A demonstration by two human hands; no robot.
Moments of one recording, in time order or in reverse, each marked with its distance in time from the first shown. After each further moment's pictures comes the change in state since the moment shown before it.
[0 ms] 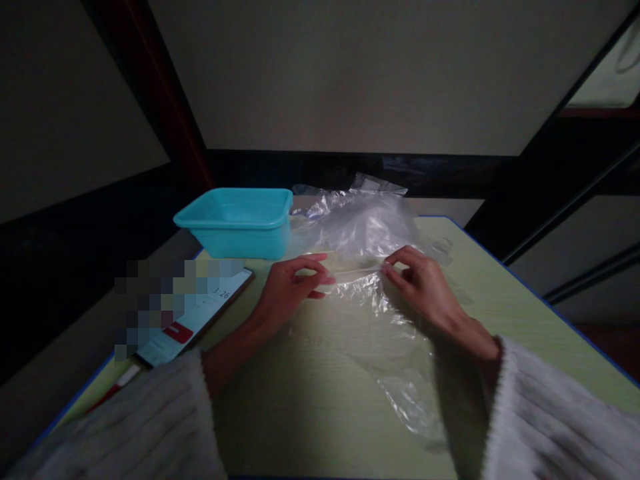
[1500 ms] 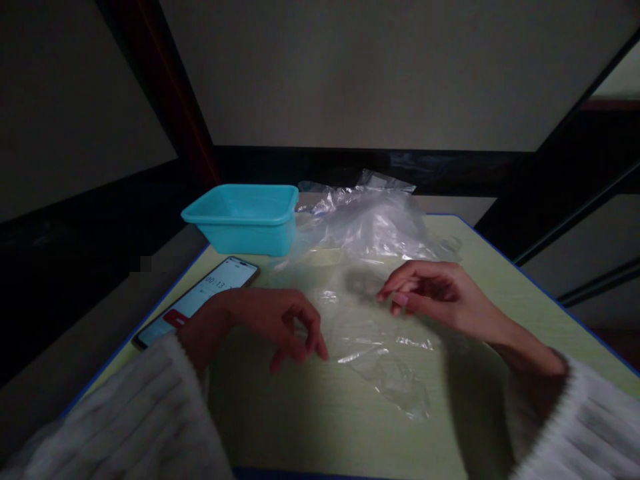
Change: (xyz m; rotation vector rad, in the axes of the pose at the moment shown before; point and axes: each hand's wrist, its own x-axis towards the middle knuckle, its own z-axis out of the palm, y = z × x) left_hand -0.001 0.024 -0.043 0.185 -1.052 -0.452; right_hand -0.008 -0.034 -0.033 0.581 -0.395 0.035
